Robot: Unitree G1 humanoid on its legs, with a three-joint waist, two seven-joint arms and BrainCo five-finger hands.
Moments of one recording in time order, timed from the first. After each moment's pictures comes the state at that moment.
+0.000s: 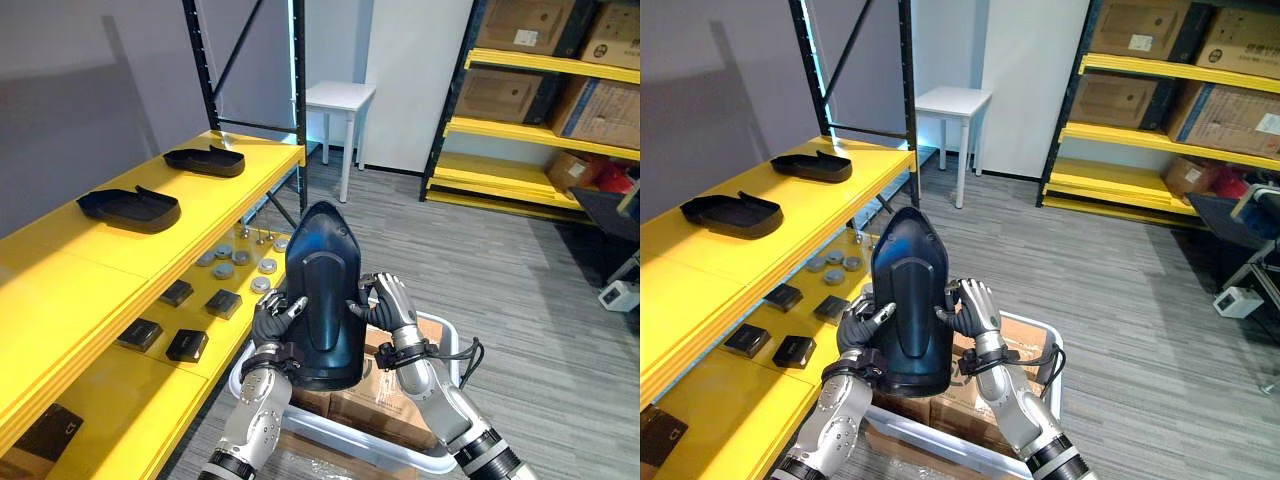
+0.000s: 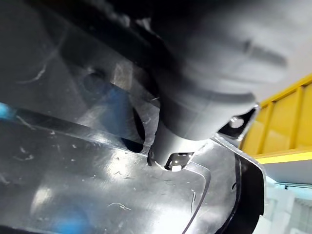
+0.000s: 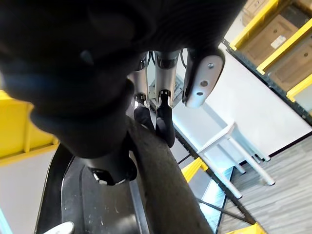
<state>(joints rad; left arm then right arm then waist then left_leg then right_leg) -0.23 0.13 -0.29 0.19 -0.66 -0.24 0.40 -0.34 -0.22 0.44 0.09 -0.56 -0.01 -0.37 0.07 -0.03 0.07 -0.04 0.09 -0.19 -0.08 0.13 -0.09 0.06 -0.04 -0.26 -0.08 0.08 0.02</state>
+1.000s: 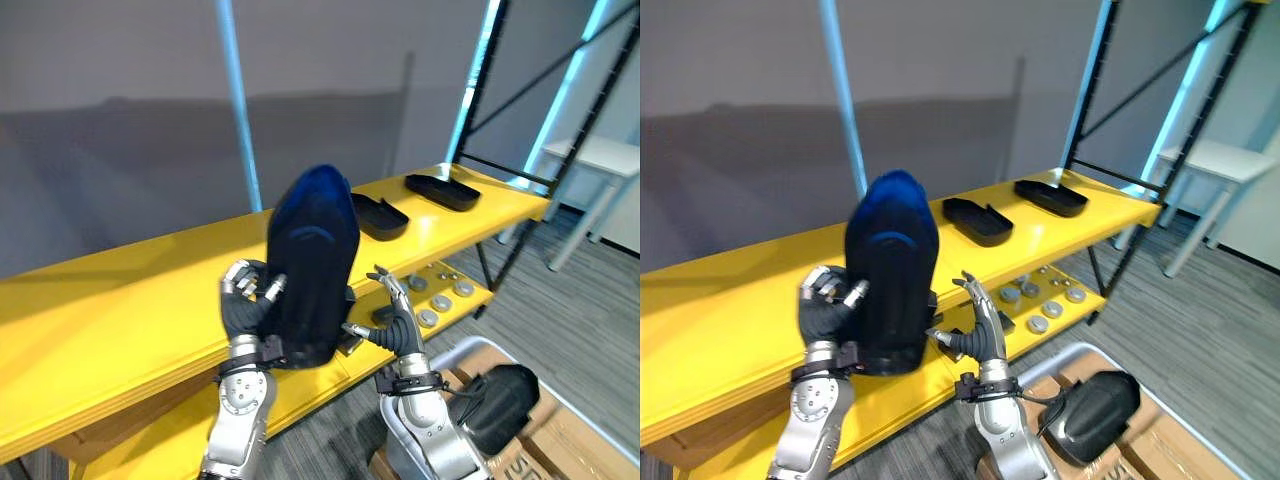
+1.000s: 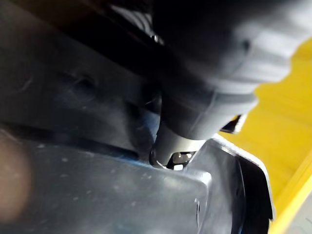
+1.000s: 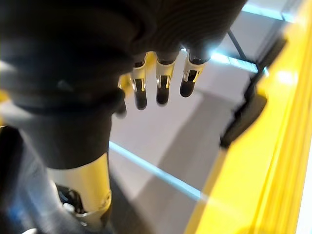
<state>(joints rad) -0.15 0.06 -0.06 -0.14 0.06 -0.23 0.54 -0.03 -0.04 0.25 -0.04 -0.36 -0.15 -0.37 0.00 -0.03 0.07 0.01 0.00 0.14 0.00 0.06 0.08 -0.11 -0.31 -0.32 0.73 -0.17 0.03</state>
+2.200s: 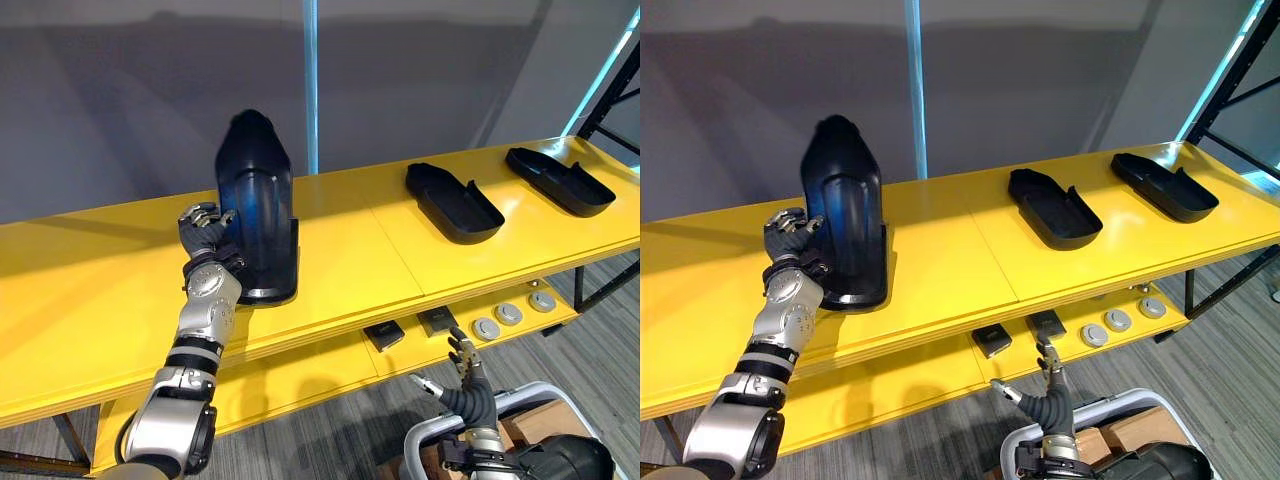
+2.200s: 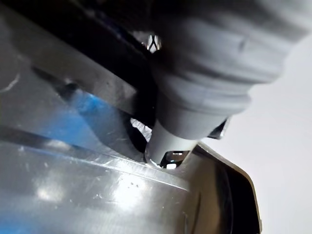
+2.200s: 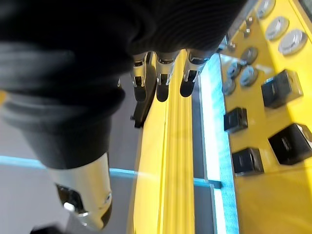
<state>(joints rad) -0.88 0.34 -0.02 0.73 -0.59 -0.08 0.46 0.39 -0.08 0.12 -0.29 -0.08 -0.17 -0.18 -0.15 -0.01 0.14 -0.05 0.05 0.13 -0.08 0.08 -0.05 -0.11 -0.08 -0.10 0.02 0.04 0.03</state>
